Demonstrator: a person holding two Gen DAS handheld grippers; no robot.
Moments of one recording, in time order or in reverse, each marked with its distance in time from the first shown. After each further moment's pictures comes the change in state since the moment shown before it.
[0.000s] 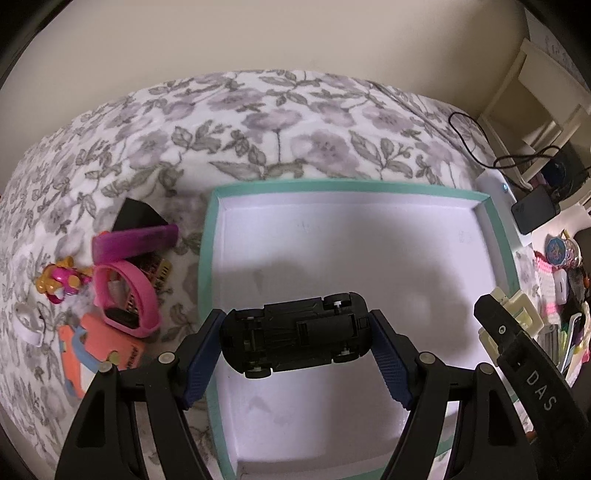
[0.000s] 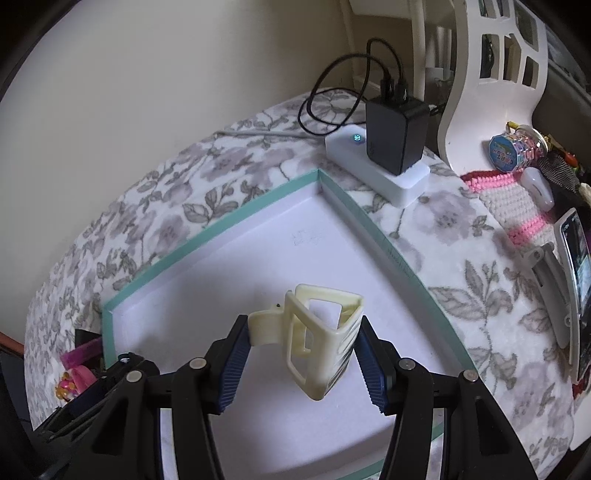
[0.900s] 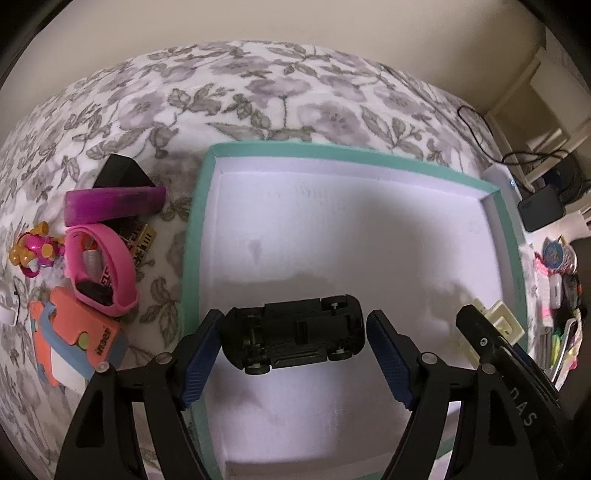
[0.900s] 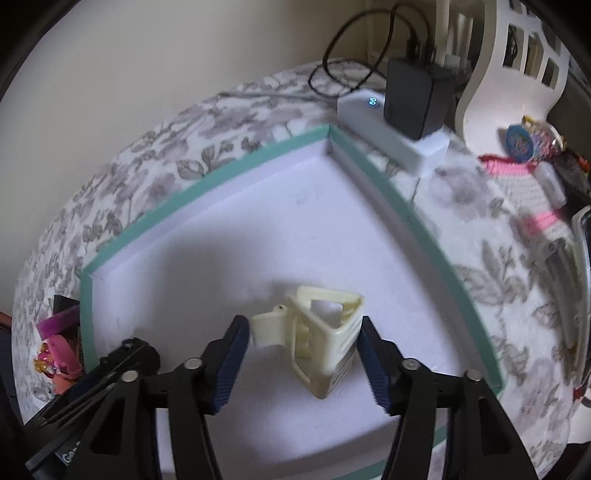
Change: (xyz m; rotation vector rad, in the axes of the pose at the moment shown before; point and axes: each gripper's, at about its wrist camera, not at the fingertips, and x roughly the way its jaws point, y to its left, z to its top) left arm 0.020 0.010 -0.006 -0.066 0.061 -0.061; right arm 0.020 0.006 -0.010 -0.066 0.078 -0.024
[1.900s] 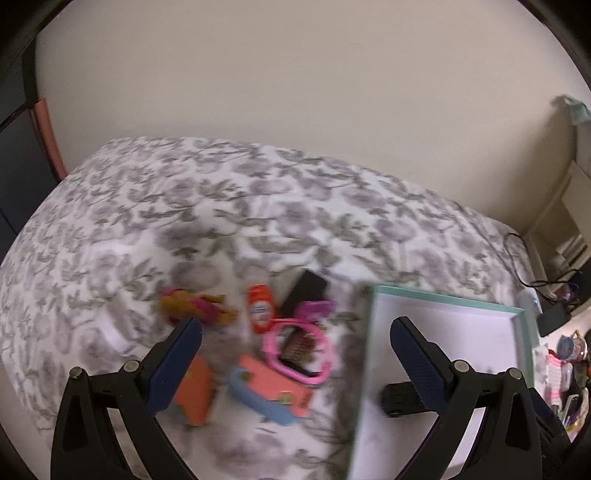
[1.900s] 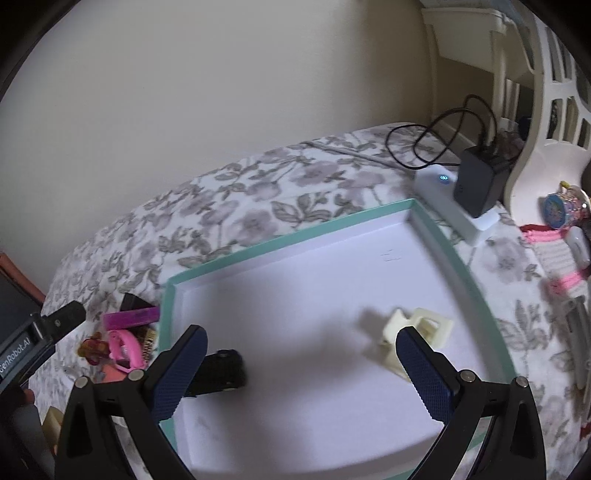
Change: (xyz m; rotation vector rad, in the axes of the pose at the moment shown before) left arm -0.103 0.108 0.003 -0.194 -0.375 0.169; right arm -0.041 0.044 -0.006 -0.137 -0.180 0.193
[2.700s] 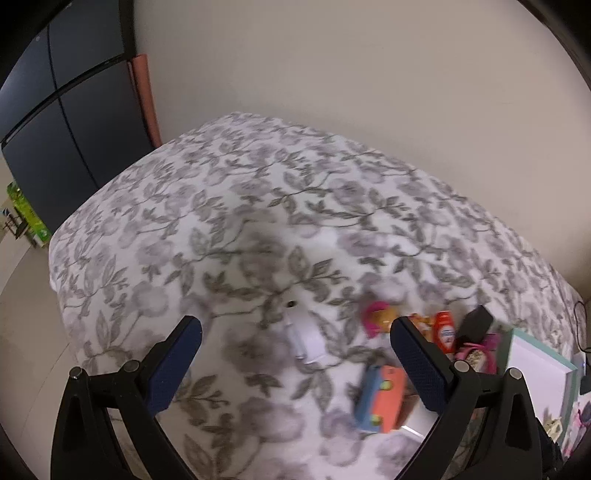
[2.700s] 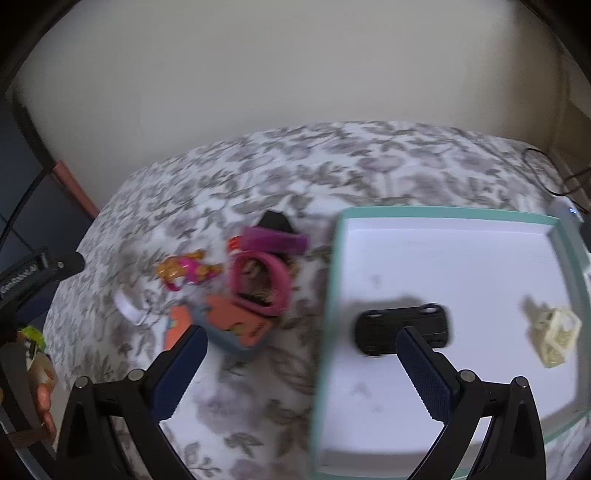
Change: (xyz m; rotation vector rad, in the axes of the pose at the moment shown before) left arm -0.026 0.162 -0.004 -0.238 0.001 0.257; right arm 0.012 0.142 -0.055 -0.291 0.112 0.216
